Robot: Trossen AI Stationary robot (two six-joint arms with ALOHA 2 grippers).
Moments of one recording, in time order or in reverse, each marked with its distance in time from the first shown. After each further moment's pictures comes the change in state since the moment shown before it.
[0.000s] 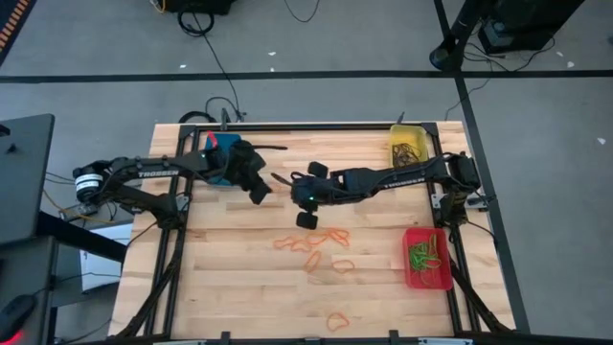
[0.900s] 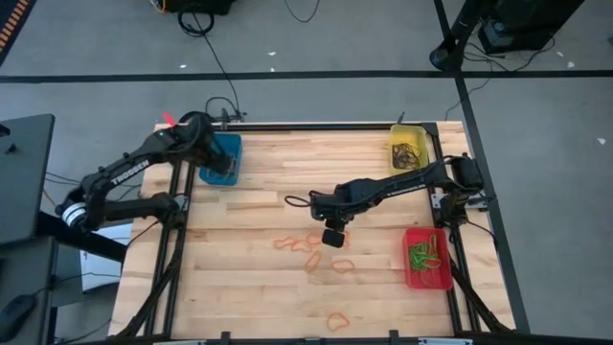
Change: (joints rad) left arm 0.464 -0.239 0.074 -0.667 -0.429 0.151; right arm 0.040 -0.021 -0.164 -0.296 -0.249 0.251
